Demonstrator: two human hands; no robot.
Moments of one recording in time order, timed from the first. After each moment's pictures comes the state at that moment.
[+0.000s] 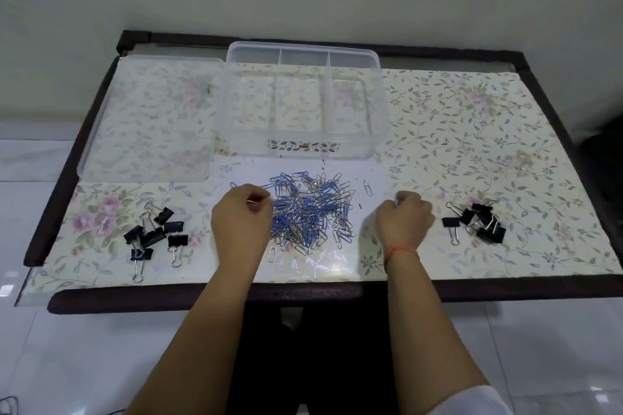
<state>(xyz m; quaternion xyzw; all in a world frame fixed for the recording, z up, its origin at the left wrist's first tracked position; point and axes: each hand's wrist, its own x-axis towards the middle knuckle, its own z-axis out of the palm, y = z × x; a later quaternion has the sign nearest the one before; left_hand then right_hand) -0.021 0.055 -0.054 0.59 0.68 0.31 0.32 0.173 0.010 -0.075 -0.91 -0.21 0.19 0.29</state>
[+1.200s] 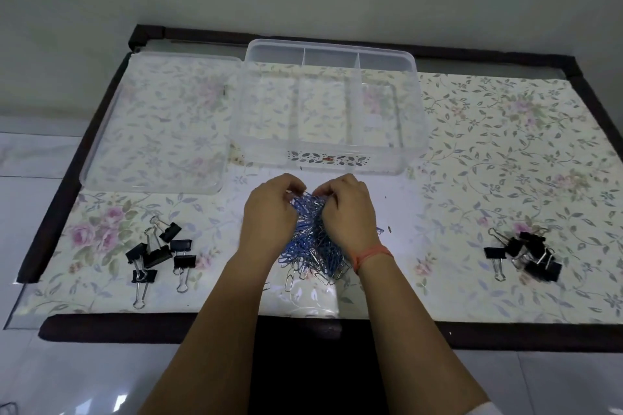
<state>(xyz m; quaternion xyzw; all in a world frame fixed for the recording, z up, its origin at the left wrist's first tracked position) -0.011 0.105 -0.077 0.68 0.60 0.23 0.34 0.108 0.078 -0.088 -0.76 -0.53 0.26 0.29</state>
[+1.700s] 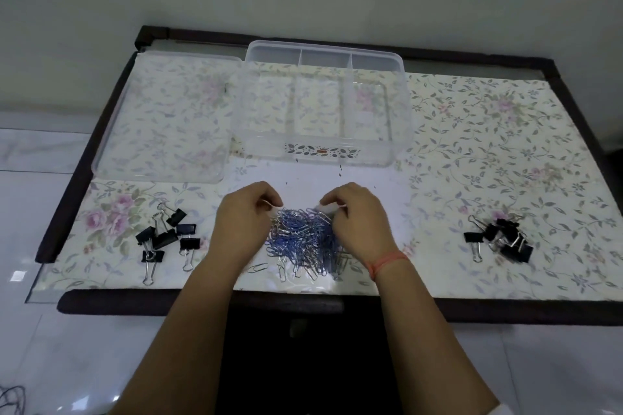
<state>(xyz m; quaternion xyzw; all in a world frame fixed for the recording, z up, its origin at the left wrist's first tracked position) -0.046 0.080 -0.056 0.66 0.60 0.24 0.37 0.121 0.034 -0.051 -0.74 -0.57 0.27 0.23</state>
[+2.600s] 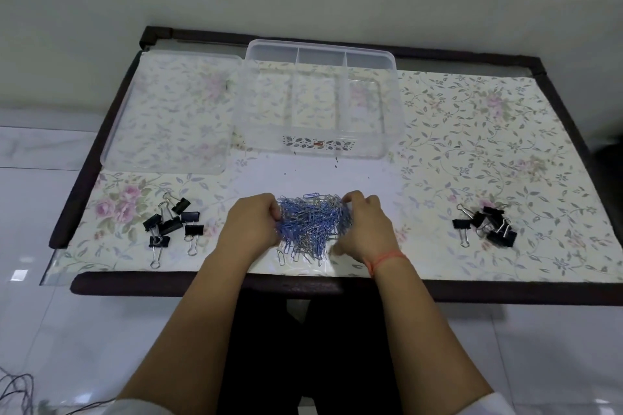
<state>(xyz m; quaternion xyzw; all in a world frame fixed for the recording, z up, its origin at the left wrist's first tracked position) -0.047 0.065 -0.059 0.71 0.60 0.04 0.36 0.126 0.006 -0.052 -0.80 -0.50 0.32 0.08</state>
